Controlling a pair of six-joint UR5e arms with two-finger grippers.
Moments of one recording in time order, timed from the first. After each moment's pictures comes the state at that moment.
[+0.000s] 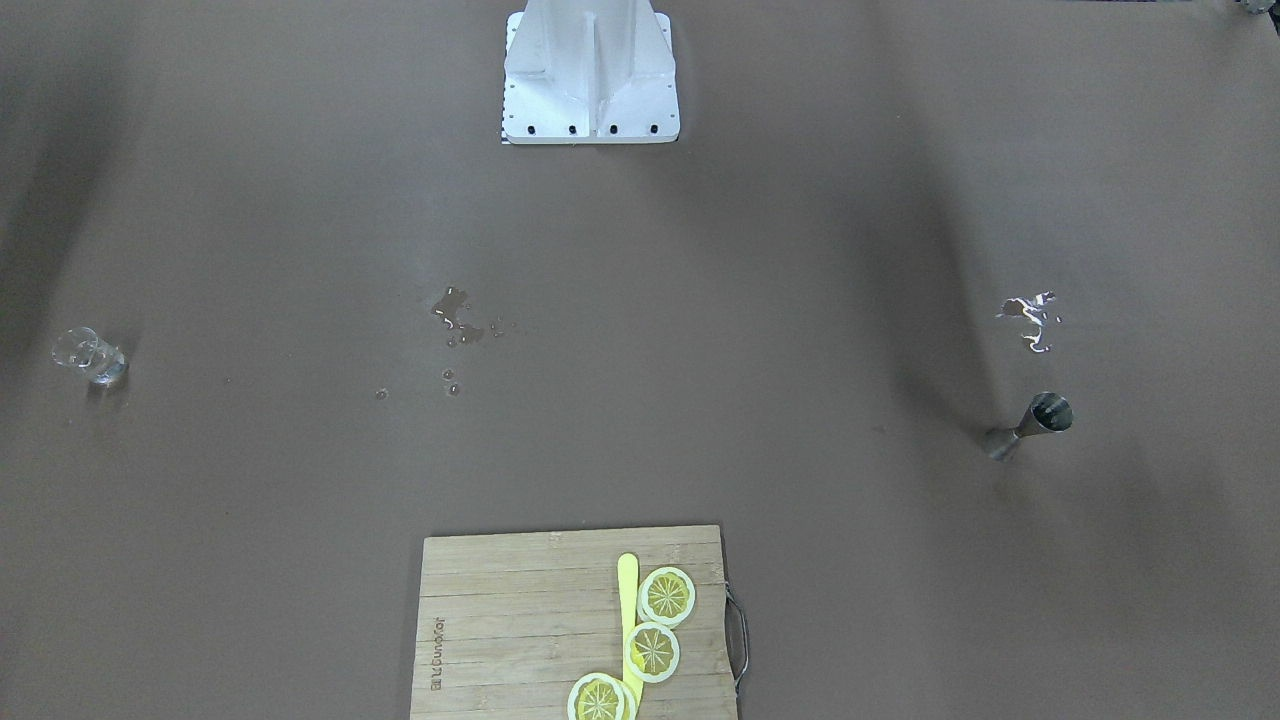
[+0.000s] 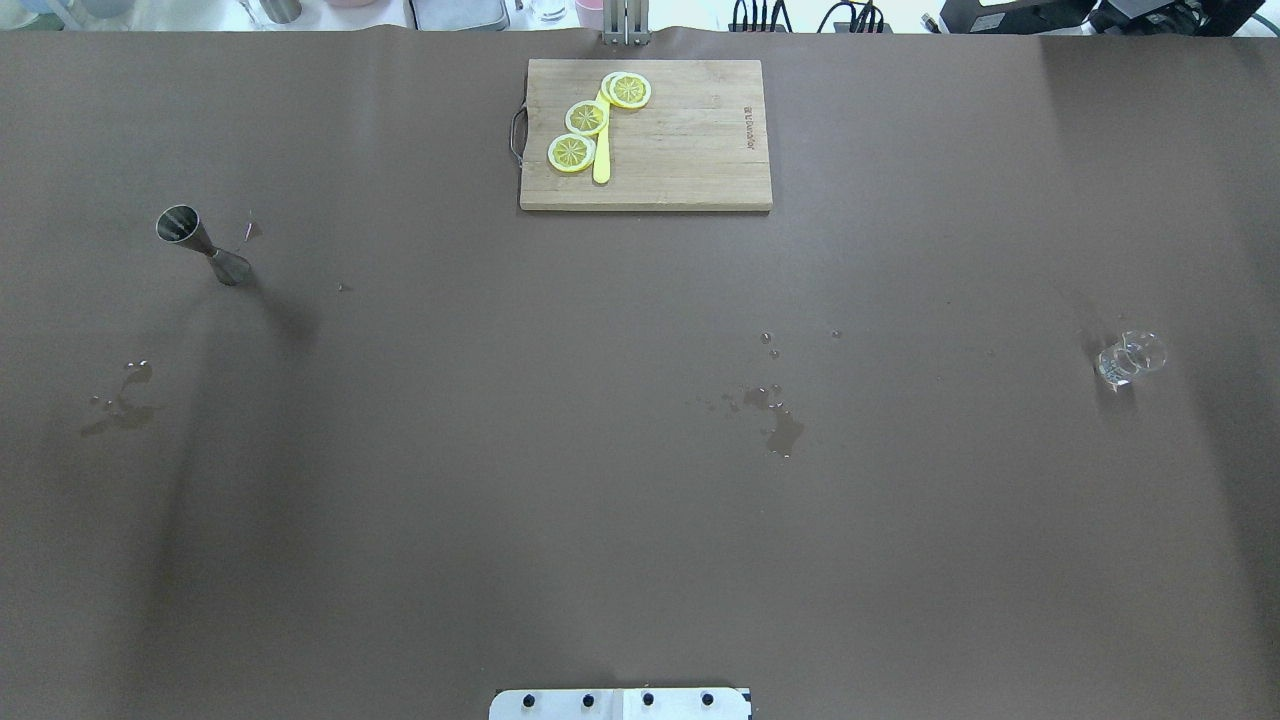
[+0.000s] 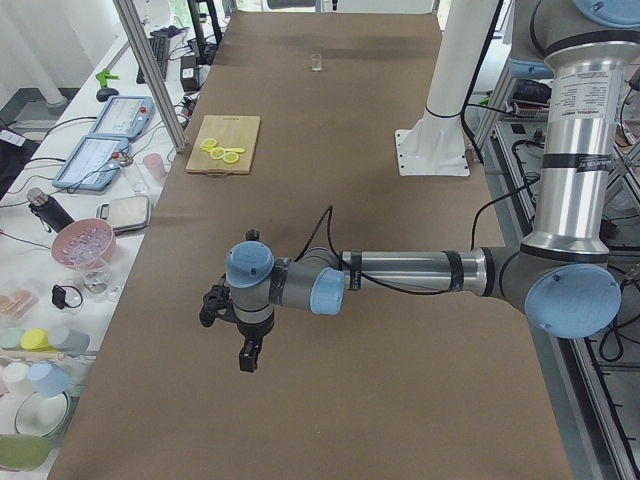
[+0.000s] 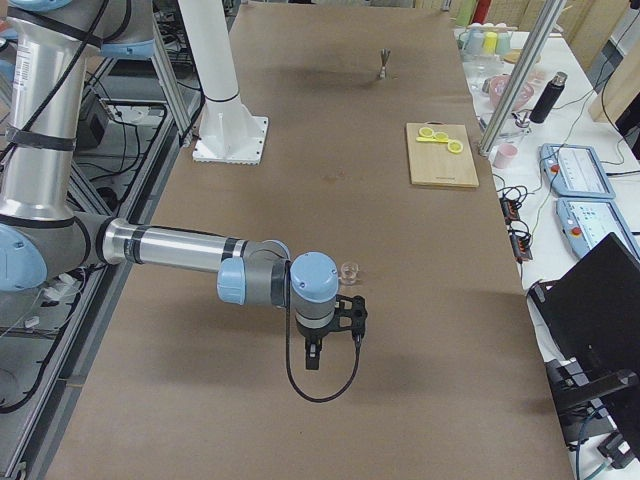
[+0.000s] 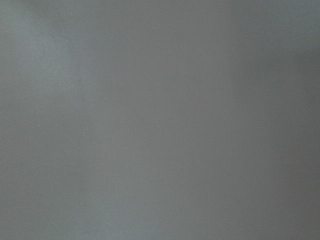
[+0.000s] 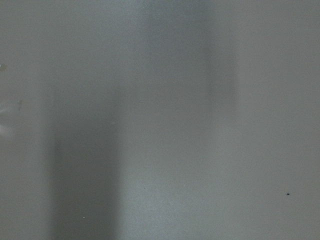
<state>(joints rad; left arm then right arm) -1.54 -1.60 -1.52 -1.75 -2.24 0.02 1.59 -1.81 1.72 -1.50 2.33 -0.03</state>
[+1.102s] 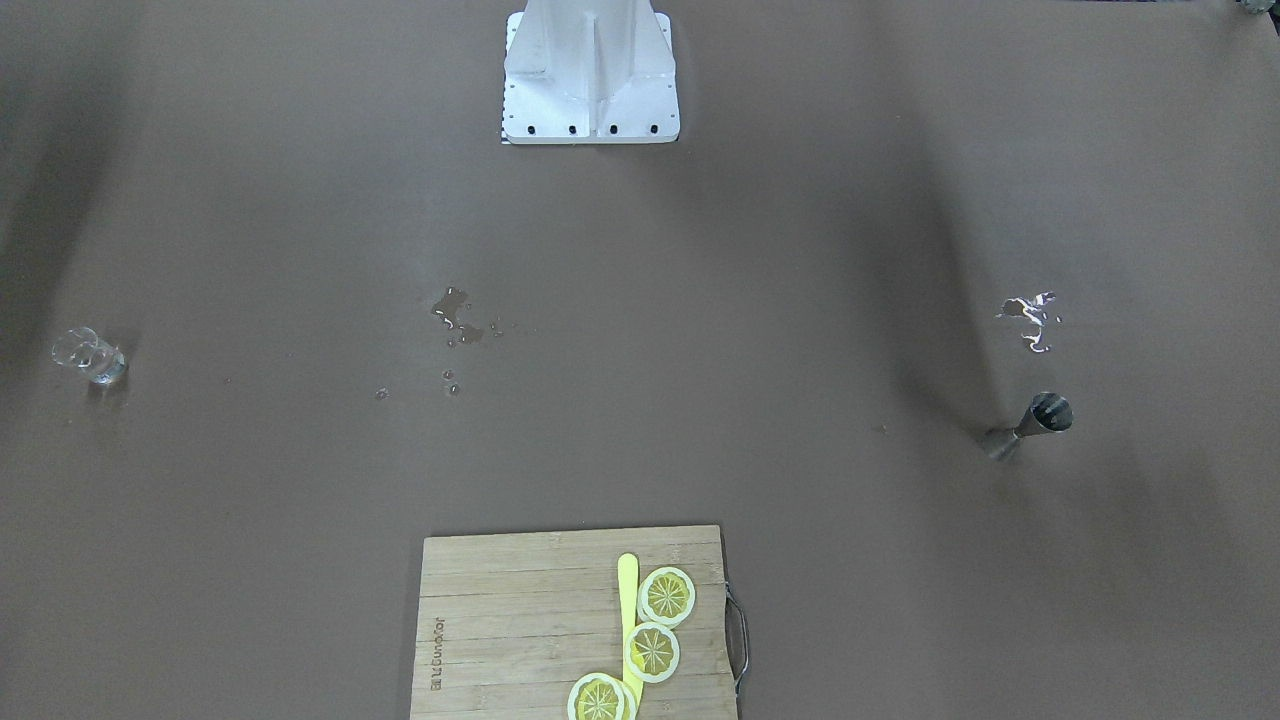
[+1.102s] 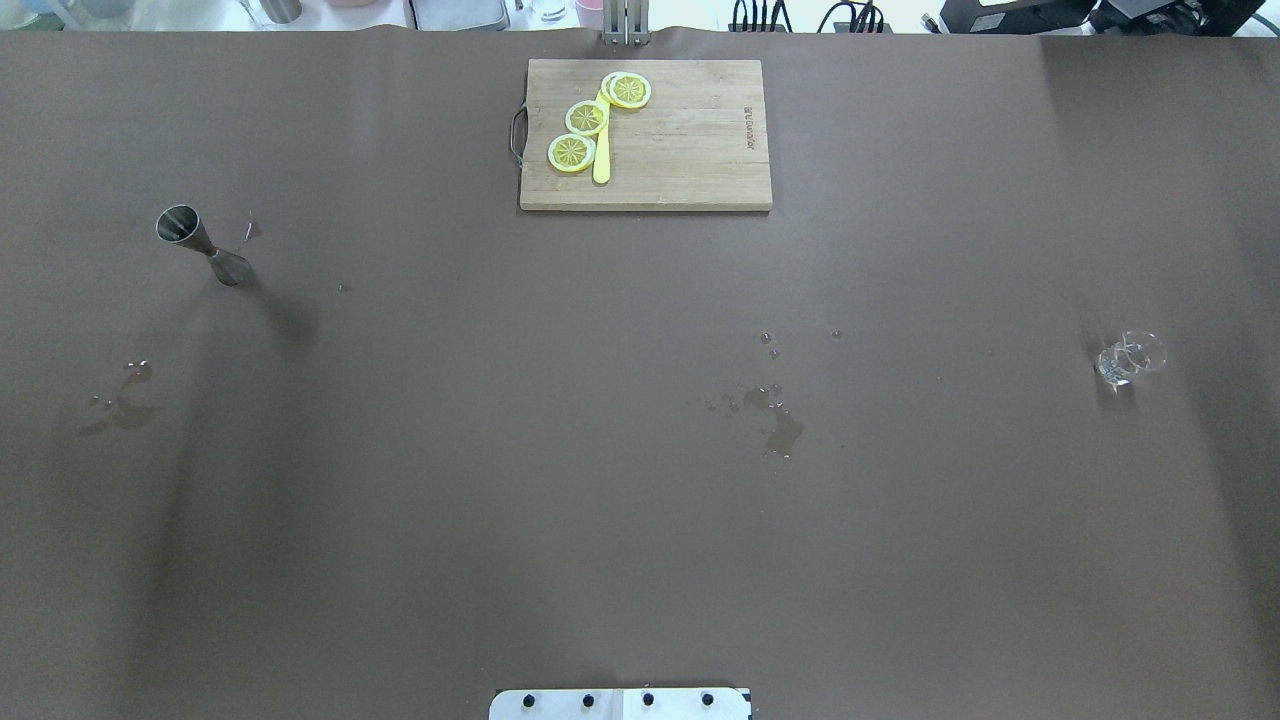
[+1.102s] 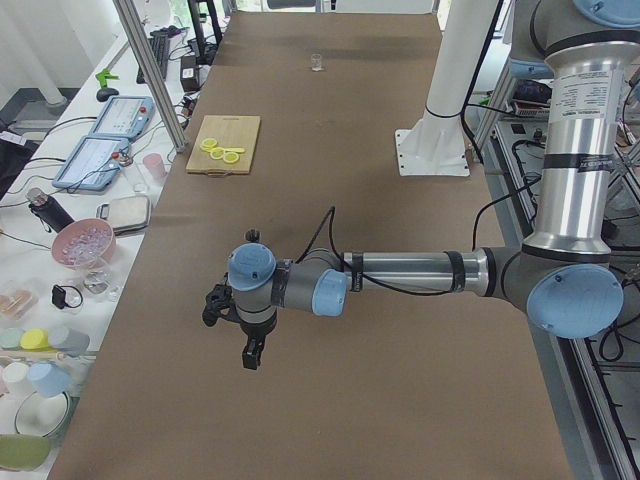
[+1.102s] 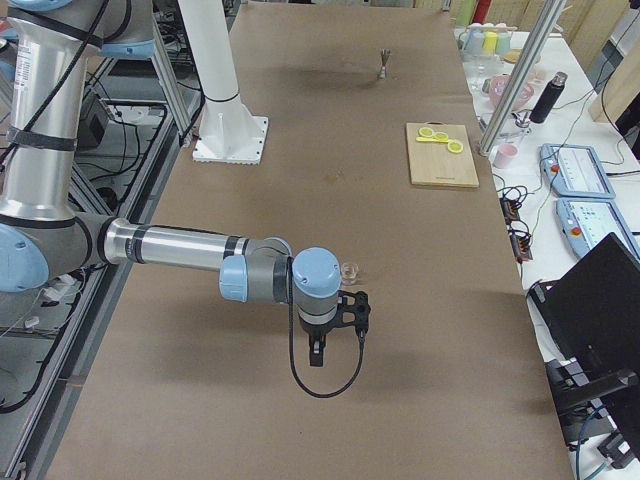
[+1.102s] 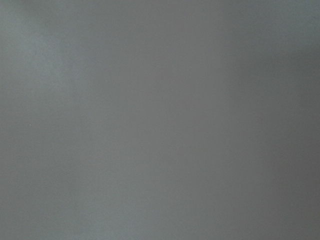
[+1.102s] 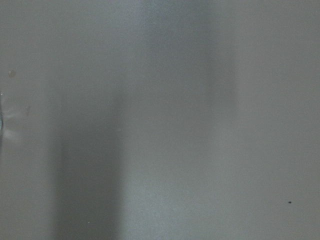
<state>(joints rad) -1.54 -1.59 -1.52 -1.75 -2.28 0.02 1.59 -1.80 1.73 -1.50 2.33 -0.03</state>
